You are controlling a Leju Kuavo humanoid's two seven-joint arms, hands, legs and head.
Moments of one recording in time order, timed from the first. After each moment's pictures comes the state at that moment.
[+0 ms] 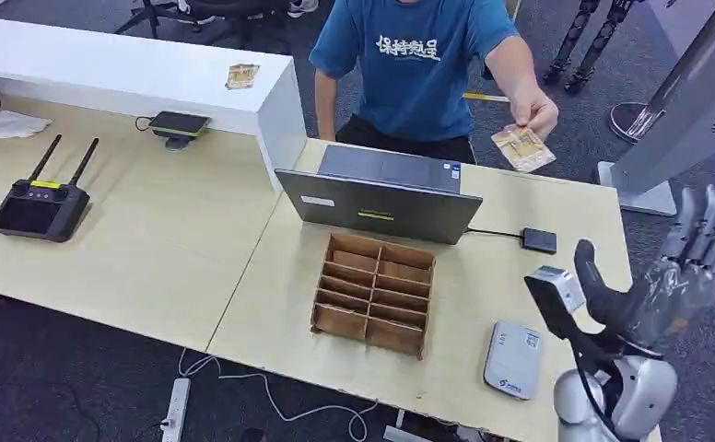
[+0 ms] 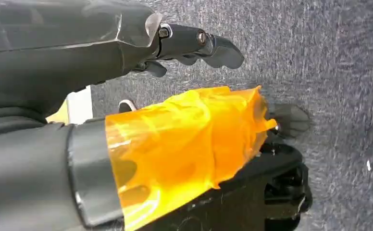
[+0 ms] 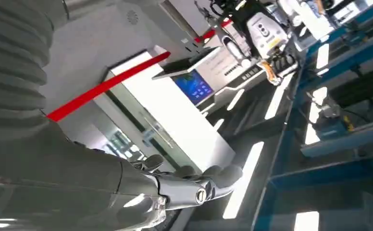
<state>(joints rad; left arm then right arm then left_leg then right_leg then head) 0.04 -0.27 0.59 -0.18 -0.53 0.11 0.05 -0.25 0.20 -0.06 -1.59 1.18 -0.69 -0.17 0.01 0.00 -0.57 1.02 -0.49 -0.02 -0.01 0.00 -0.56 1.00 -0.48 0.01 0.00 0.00</state>
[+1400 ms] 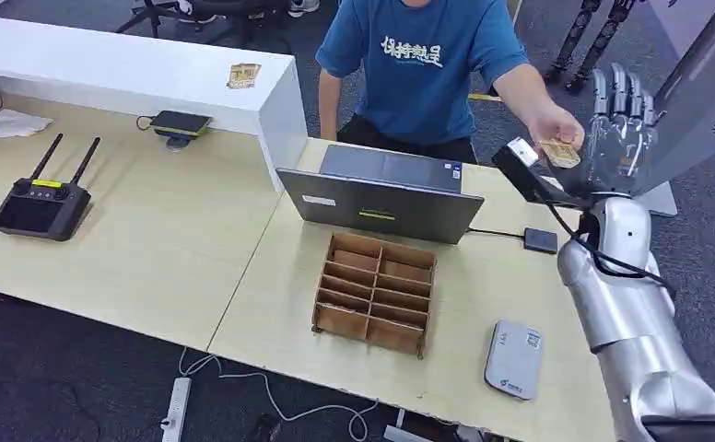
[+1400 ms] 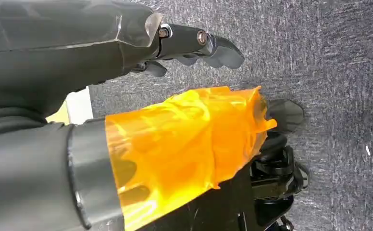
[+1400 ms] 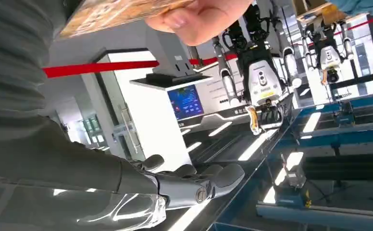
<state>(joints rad) 0.00 -0.26 0.54 -0.18 -0.60 0.07 0.11 -0.86 0.00 0.25 -0.84 1.23 -0.59 0.07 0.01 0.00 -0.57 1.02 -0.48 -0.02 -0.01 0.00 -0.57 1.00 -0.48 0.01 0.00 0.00</state>
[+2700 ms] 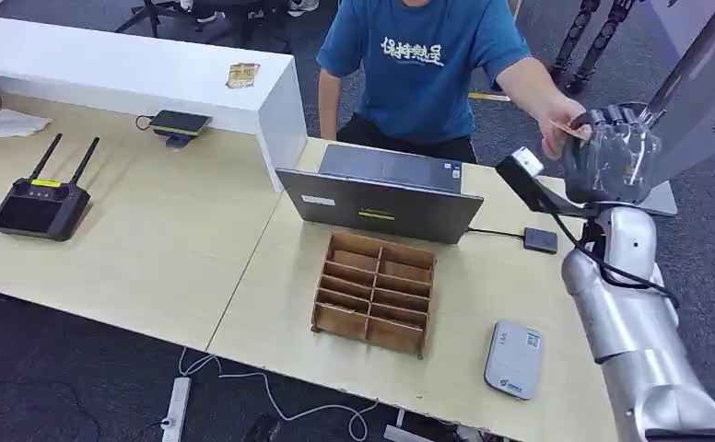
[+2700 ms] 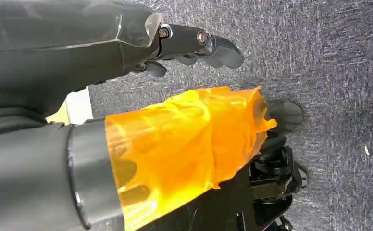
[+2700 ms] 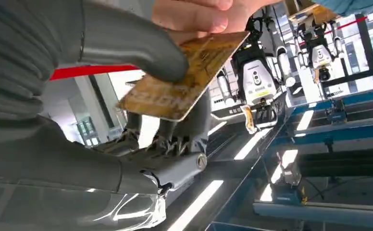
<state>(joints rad) 0.00 -0.26 0.55 -0.18 -0.59 0.07 0.10 -0.81 -0.03 0.25 -0.91 1.19 -0.59 0.03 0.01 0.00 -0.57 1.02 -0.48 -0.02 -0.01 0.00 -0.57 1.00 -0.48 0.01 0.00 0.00</state>
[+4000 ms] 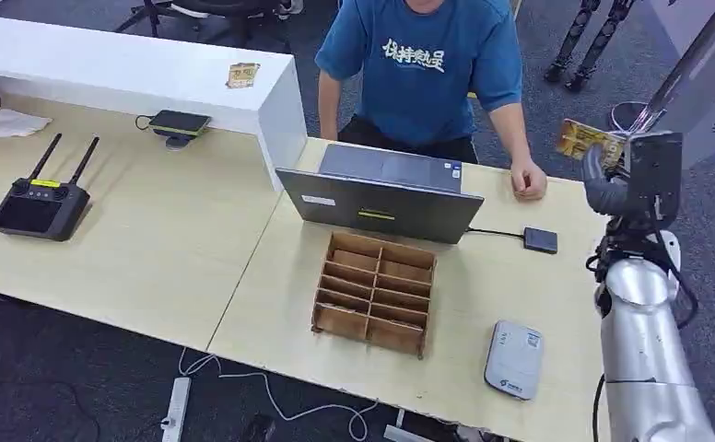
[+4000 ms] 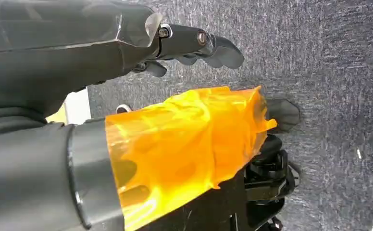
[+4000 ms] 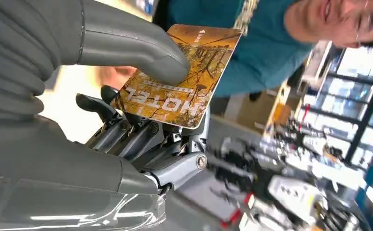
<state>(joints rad) 0.00 -0.26 0.56 -0.18 -0.54 0.09 0.09 -0.66 0.00 0.08 -1.16 0.17 -0.25 -0.10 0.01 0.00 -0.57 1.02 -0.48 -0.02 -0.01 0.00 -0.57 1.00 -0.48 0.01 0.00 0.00</state>
